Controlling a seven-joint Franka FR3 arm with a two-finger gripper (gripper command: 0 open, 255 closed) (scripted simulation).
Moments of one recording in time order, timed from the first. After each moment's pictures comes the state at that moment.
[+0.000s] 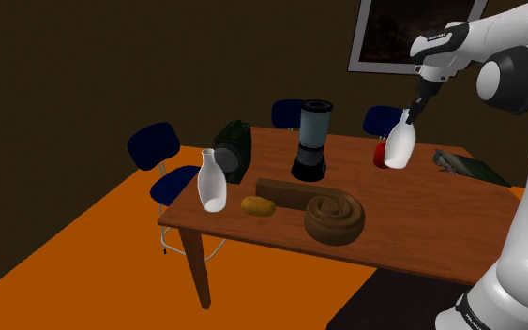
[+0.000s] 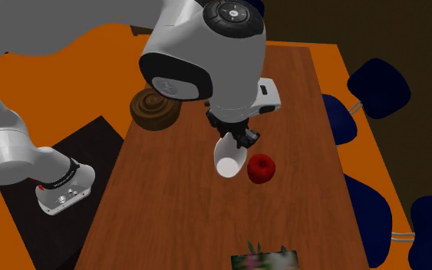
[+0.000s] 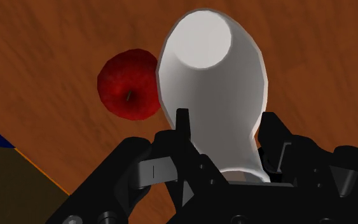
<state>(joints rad) -0.16 0.29 -0.79 -1.59 0.32 1.85 -1.10</state>
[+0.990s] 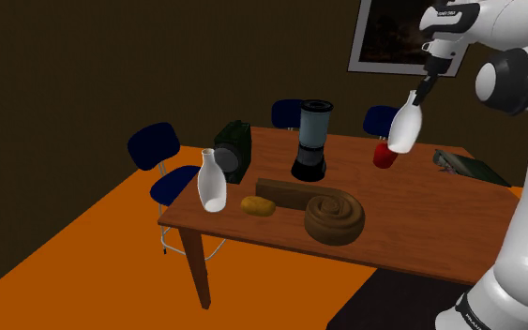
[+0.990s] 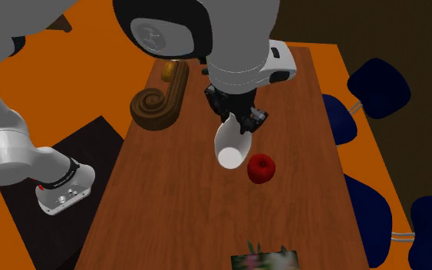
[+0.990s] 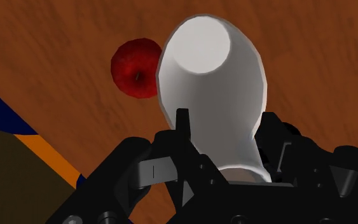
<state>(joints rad) -0.20 0.31 -0.79 -1.37 0.32 1.65 -1.08</state>
